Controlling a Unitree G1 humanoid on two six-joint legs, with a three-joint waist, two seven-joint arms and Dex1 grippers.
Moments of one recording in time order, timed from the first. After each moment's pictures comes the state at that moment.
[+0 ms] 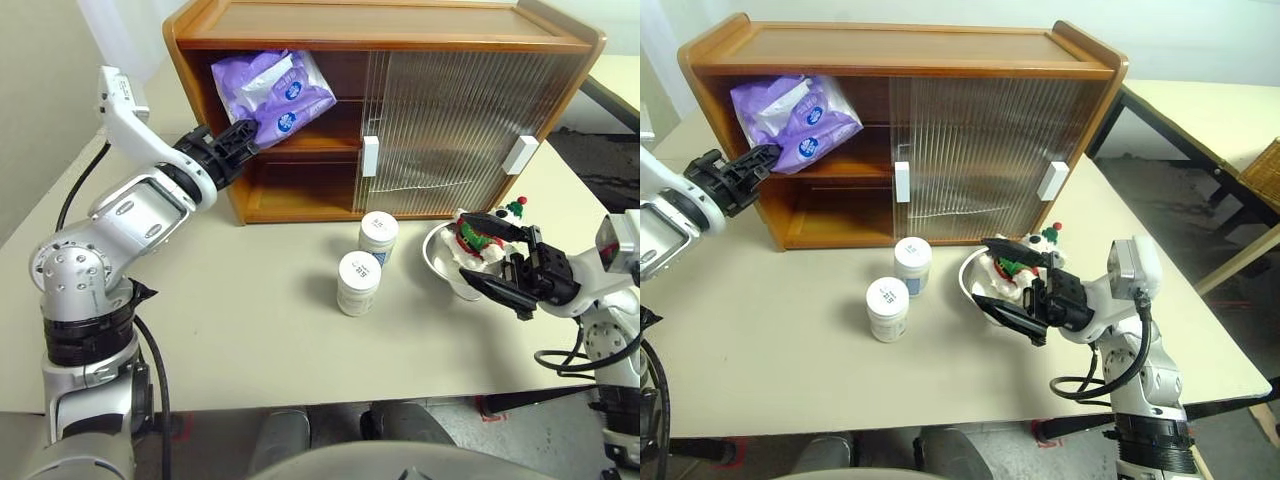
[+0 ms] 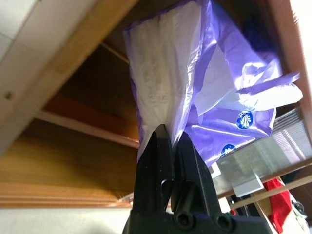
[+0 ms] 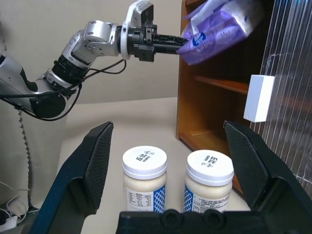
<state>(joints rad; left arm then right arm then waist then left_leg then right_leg) -0.50 0.60 0.24 -0.38 -1.72 0.76 0.67 -0.06 -0.51 -0.23 -0.11 0.80 0.10 1.35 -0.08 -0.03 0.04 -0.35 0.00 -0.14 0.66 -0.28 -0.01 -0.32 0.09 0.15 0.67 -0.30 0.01</state>
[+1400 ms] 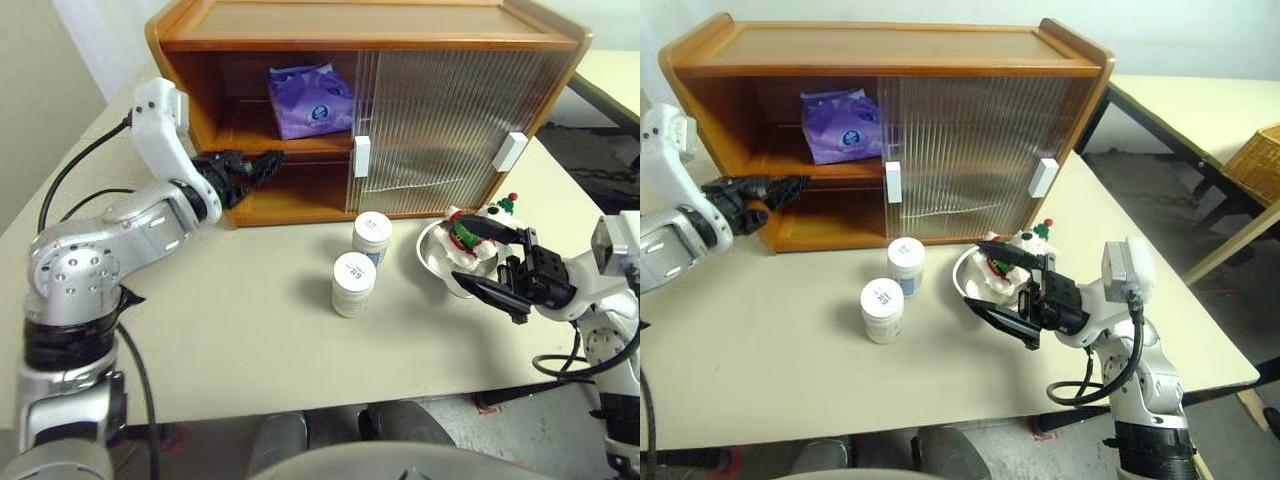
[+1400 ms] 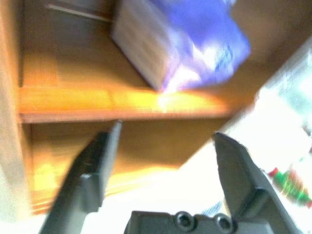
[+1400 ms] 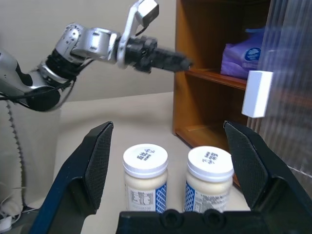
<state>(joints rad) -0.43 0.80 0.14 -0.47 -1.27 0.97 0.19 -0.04 -0.51 -0.21 -0.19 0.79 0.14 1.29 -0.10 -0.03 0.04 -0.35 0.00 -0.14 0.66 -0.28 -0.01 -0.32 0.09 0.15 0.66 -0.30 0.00</state>
